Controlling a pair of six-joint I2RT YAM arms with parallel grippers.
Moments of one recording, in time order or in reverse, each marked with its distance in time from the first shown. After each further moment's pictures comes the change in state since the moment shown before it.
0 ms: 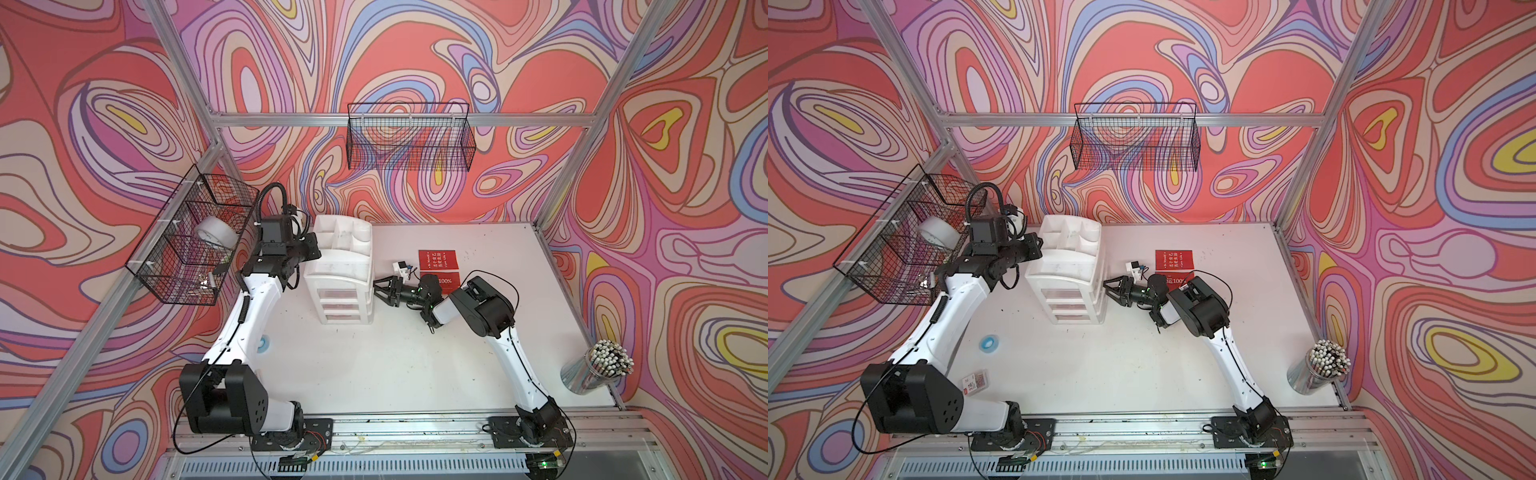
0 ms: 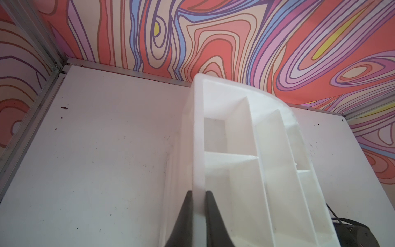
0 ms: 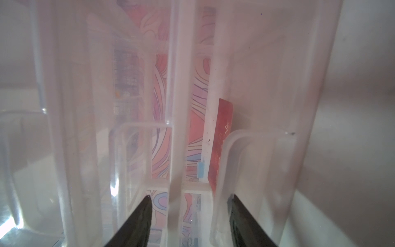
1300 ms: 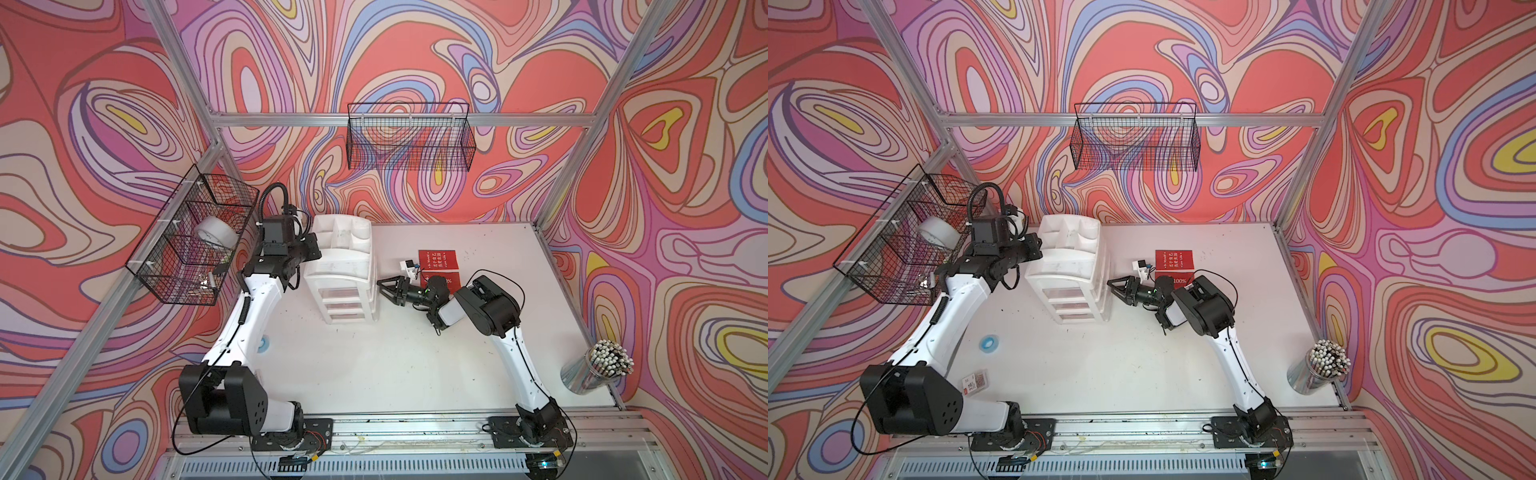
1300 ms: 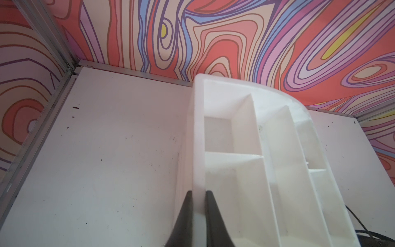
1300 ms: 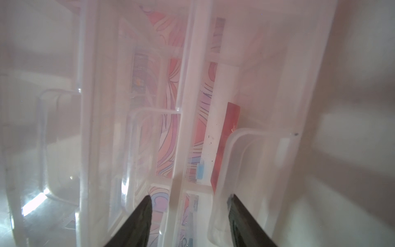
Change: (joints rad) left arm -0.008 -0.006 0.000 -0.011 -0.061 0.007; right arm -0.036 -0.045 -0.090 0.075 0.005 -0.055
